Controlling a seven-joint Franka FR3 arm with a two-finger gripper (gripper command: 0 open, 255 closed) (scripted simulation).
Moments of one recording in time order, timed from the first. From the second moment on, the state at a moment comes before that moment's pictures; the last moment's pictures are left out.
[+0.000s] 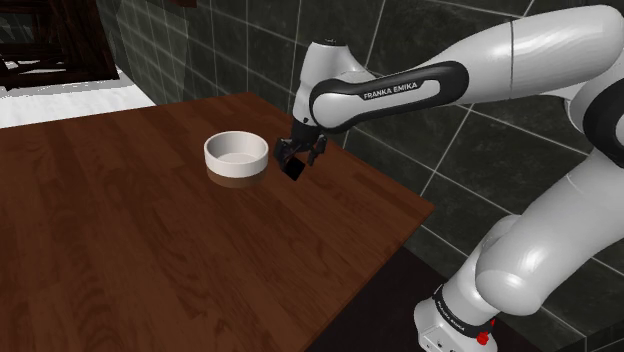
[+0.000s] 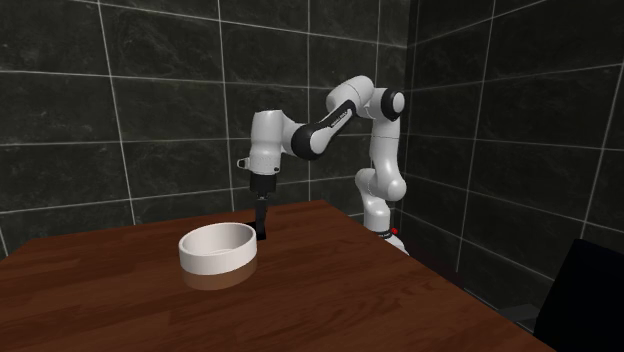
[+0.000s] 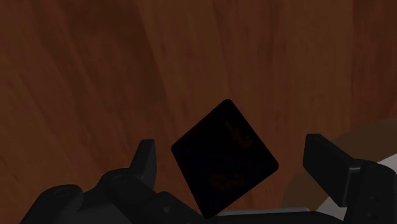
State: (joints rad) arm 0.17 -0.09 0.20 -2.17 0.00 2.20 0.48
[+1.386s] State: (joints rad) arm 0.17 -0.10 0.20 -2.16 0.00 2.18 0.48
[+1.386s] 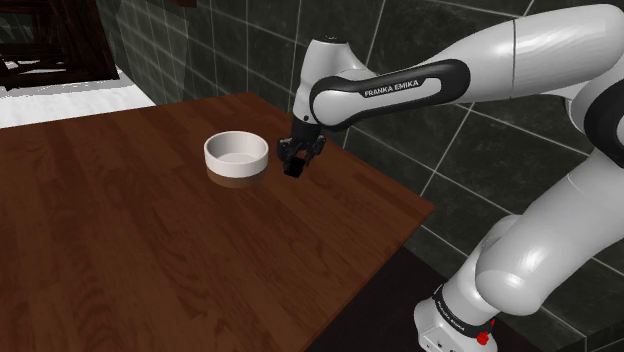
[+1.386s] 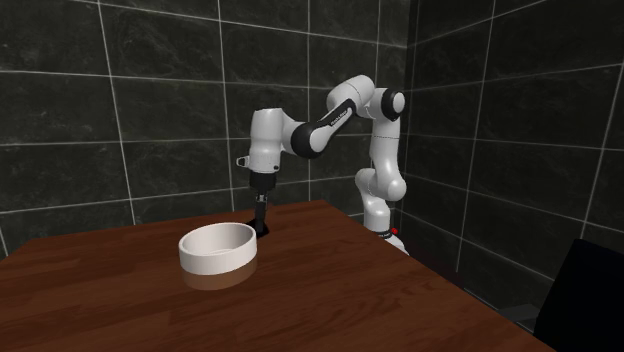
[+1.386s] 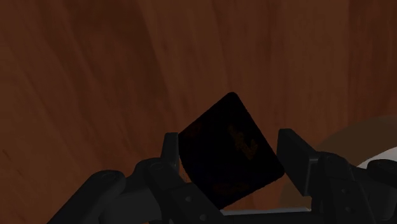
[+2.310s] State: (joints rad) arm 0.17 -0.14 0.19 -2.03 0.01 2.01 0.47
